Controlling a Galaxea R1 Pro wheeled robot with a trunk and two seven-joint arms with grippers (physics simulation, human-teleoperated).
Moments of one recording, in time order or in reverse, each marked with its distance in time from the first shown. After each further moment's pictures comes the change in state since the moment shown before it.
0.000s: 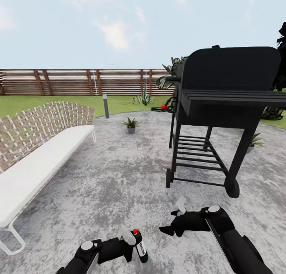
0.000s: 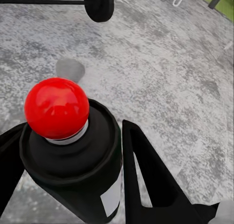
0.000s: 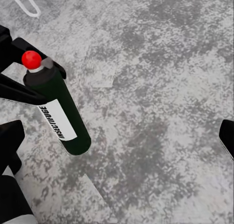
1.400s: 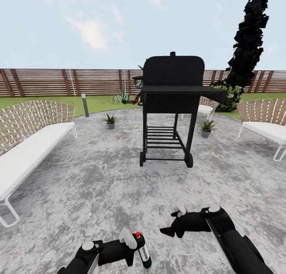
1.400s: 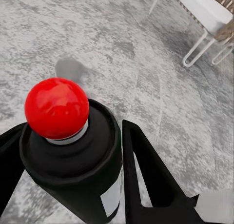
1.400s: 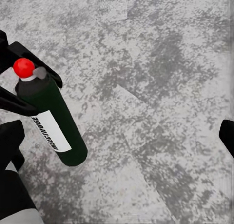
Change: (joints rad) left arm 0.001 -0.002 -0.011 -0.002 -0.003 0.005 -0.078; right arm 0.000 -0.008 0.006 0.000 0.000 0.015 0.011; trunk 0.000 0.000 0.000
